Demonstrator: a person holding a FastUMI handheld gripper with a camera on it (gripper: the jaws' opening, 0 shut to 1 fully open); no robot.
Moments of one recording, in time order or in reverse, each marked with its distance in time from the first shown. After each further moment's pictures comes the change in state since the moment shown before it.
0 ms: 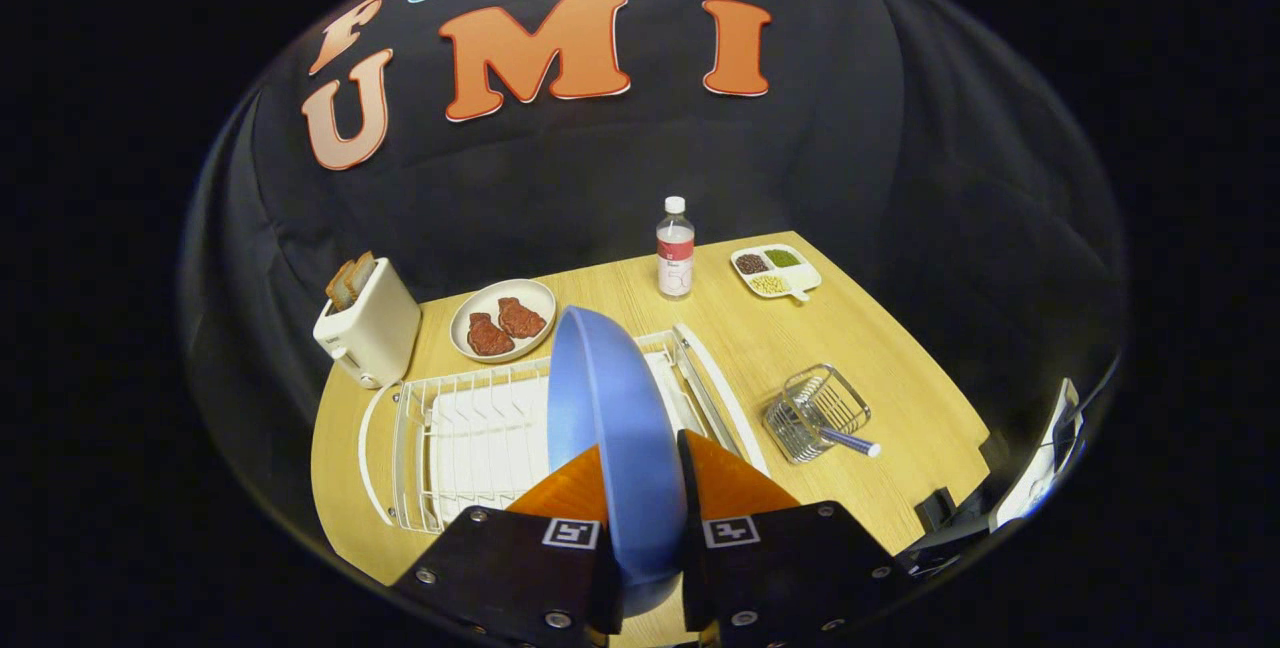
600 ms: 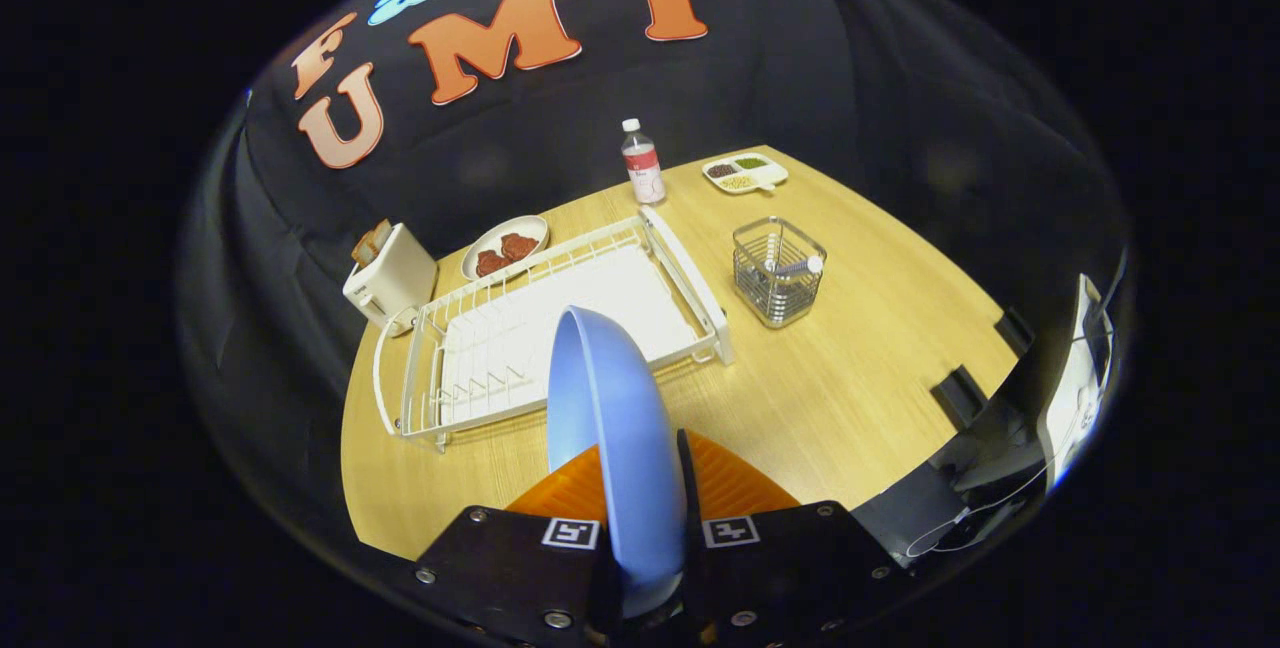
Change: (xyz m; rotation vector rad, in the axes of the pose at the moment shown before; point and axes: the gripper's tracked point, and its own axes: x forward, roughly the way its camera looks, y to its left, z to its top) arm -0.055 -0.036 -0.135 0.141 0.150 0.102
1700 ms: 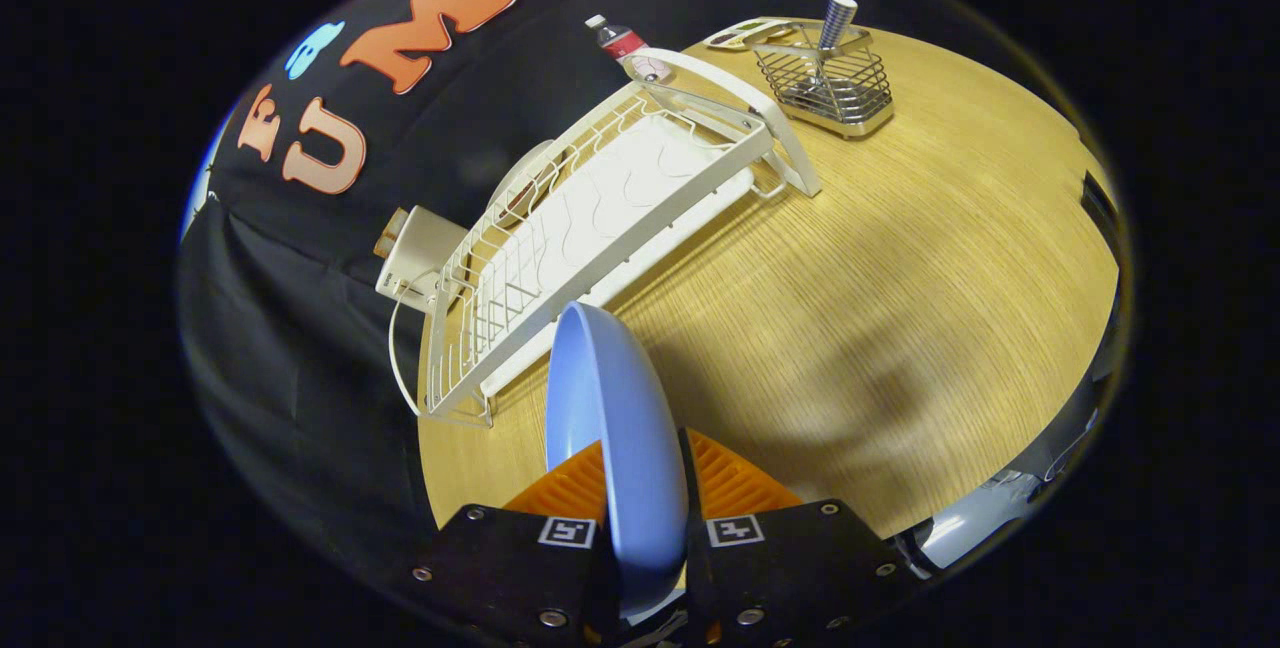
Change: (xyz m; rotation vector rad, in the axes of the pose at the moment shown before) arm 0.082 0.044 -0.092 0.276 0.242 0.255
